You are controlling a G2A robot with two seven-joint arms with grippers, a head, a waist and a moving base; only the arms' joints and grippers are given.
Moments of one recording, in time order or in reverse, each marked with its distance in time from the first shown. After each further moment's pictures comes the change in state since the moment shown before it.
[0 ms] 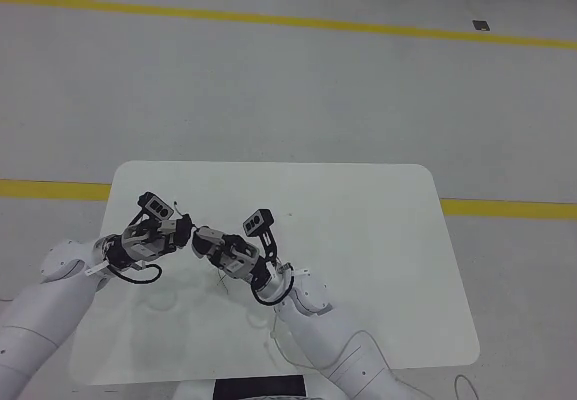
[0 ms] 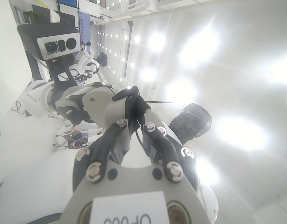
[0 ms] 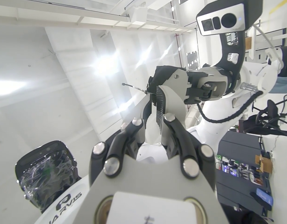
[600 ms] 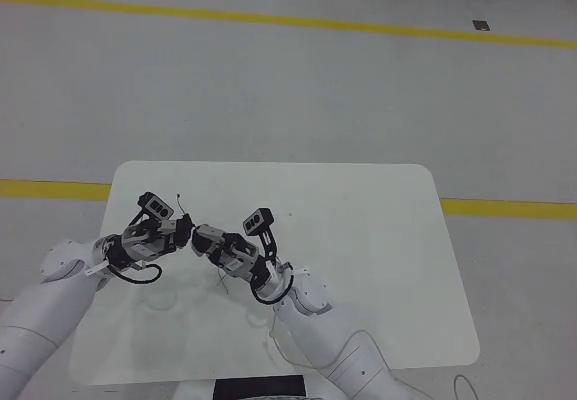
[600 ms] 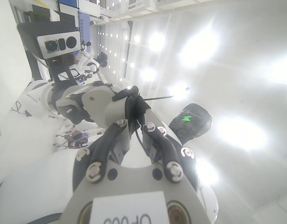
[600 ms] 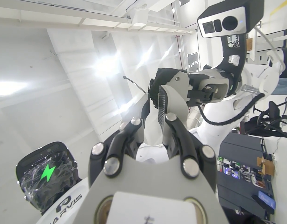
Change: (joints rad) left arm 0.000 0.000 0.000 0.000 0.000 0.000 0.000; right arm 0.000 -0.007 0.004 0.002 0.001 0.000 -0.007
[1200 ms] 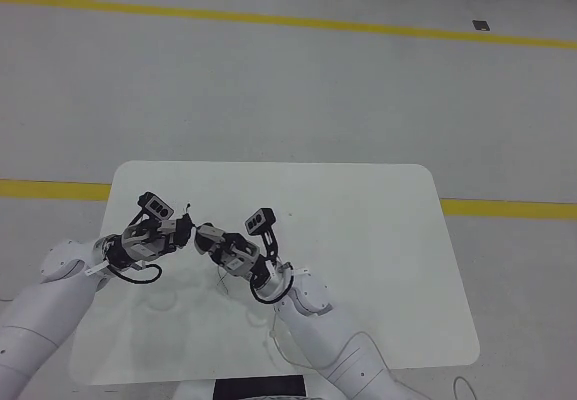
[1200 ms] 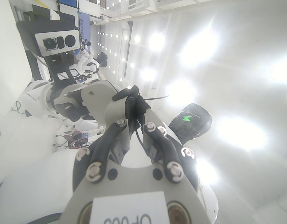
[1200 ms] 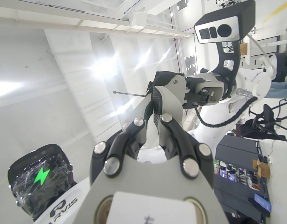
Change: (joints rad) left arm 0.000 0.000 0.000 0.000 0.000 0.000 0.000; right arm -0.012 -0.005 0.020 -0.006 -0.042 0.000 -0.022
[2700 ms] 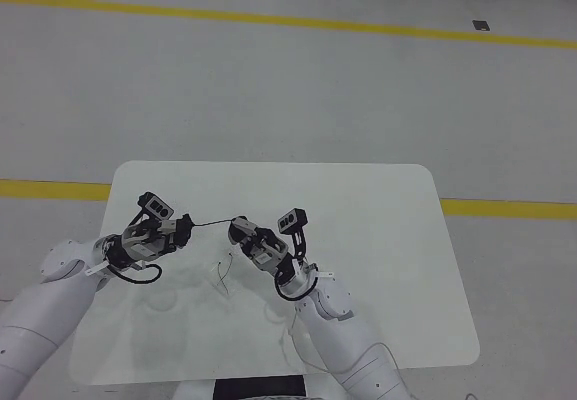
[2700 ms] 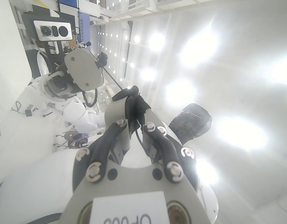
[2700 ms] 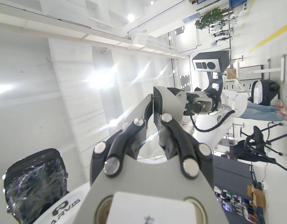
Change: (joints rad) left arm 0.000 0.000 0.000 0.000 0.000 0.000 0.000; right arm -0.093 0.035 0.145 -0.078 -0.067 0.000 -0.042
